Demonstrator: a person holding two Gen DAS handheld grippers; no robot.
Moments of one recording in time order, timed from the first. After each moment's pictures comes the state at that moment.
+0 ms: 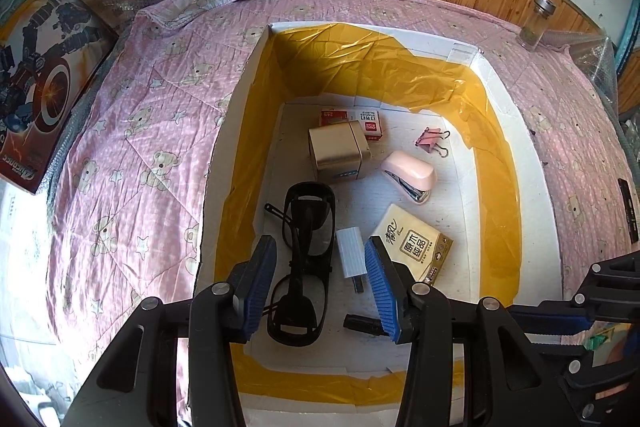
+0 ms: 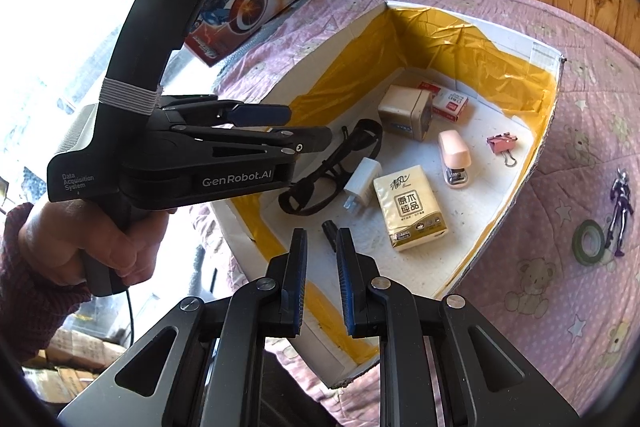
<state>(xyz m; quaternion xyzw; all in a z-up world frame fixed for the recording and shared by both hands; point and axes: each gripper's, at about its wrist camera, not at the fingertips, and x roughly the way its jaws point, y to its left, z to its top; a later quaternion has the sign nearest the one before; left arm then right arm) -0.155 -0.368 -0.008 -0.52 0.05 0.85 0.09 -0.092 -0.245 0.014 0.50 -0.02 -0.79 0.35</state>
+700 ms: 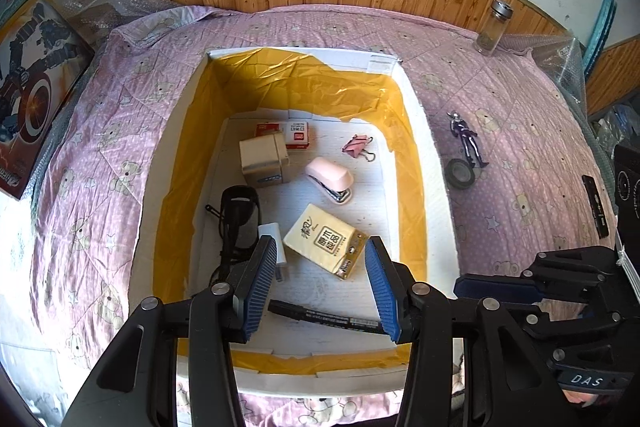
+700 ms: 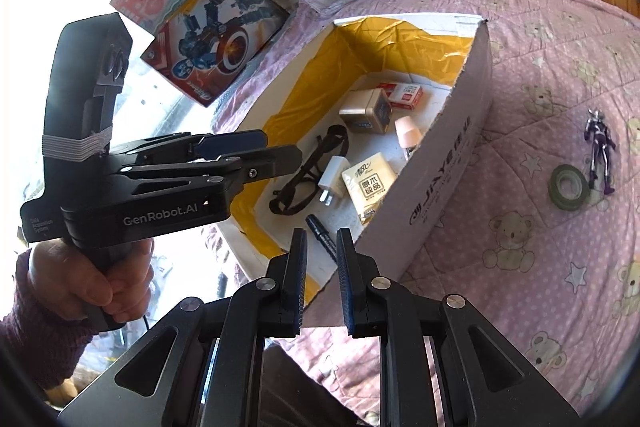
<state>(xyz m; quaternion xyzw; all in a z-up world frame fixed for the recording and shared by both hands) -0.122 -0.315 0.021 -0.51 0.04 0.85 0.14 -0.075 -0.172 0.012 0.48 -0.12 -0.80 0.33</state>
